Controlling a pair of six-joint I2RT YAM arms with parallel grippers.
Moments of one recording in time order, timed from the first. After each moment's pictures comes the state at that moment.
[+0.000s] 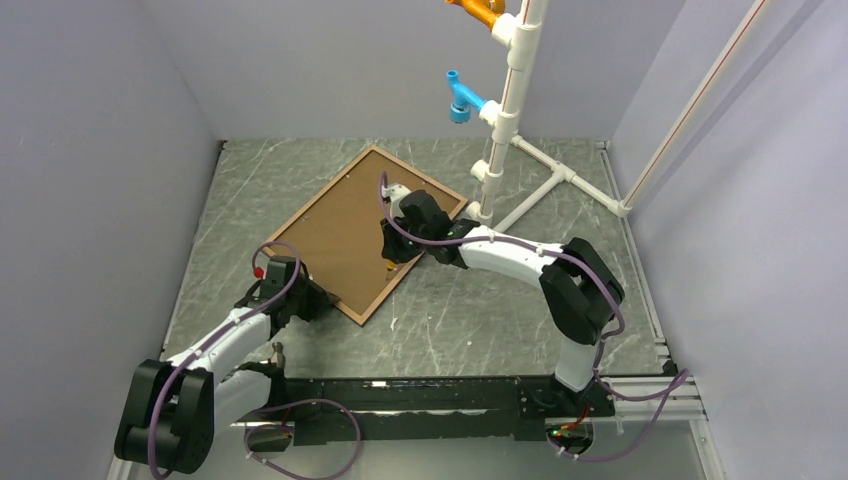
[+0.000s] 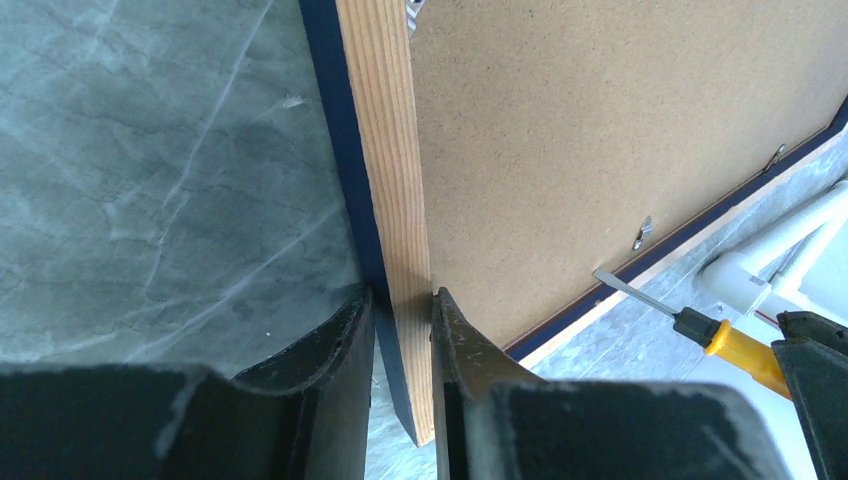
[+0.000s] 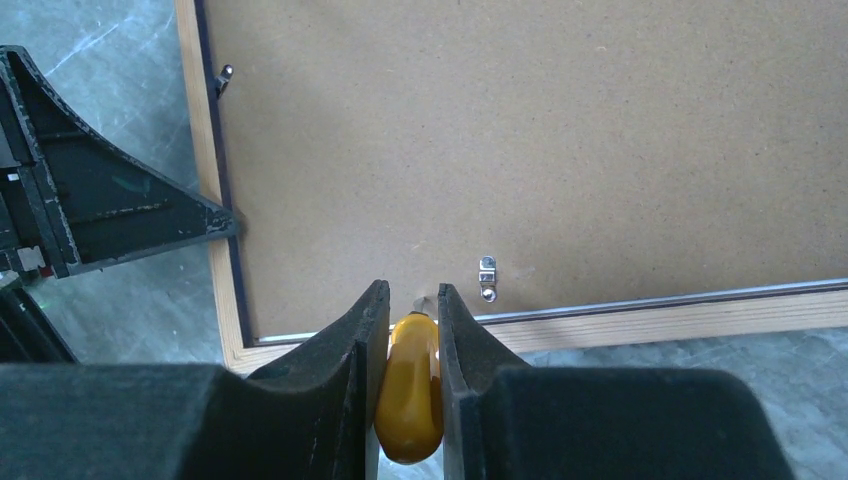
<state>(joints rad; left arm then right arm) -0.21 1.05 0.33 -0.20 0.10 -1.14 0.82 1.81 1.25 -0.11 -0.14 0.24</state>
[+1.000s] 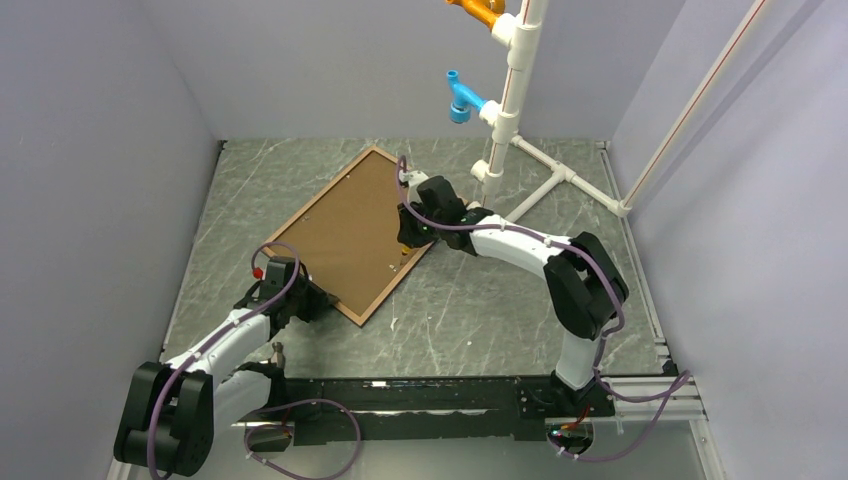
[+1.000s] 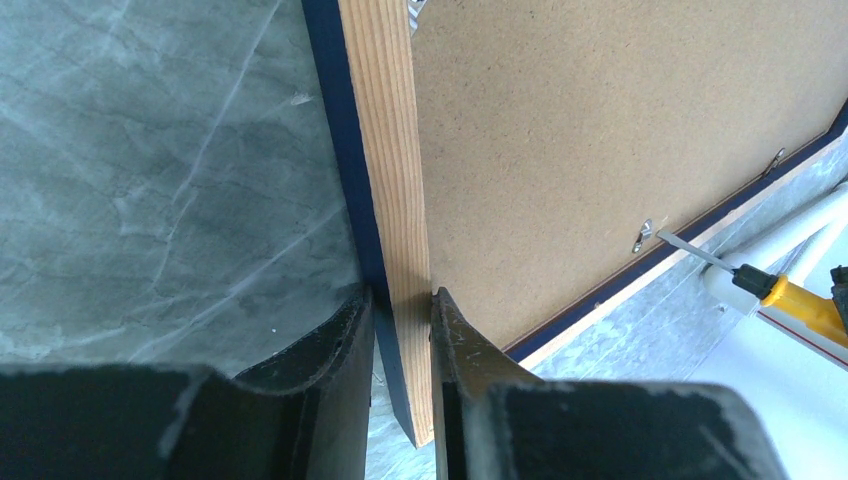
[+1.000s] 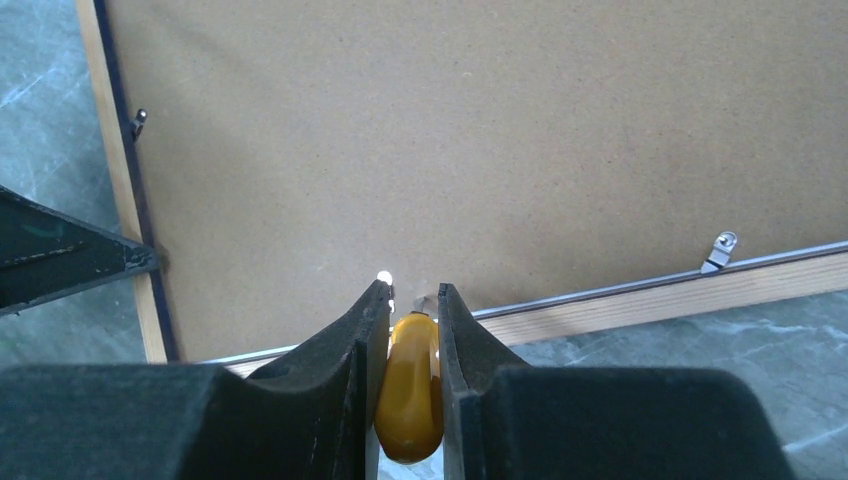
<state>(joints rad) -0.21 1.04 0.33 -0.21 0.10 -1.14 0.71 1.82 1.26 -0.12 -0.14 0.21</state>
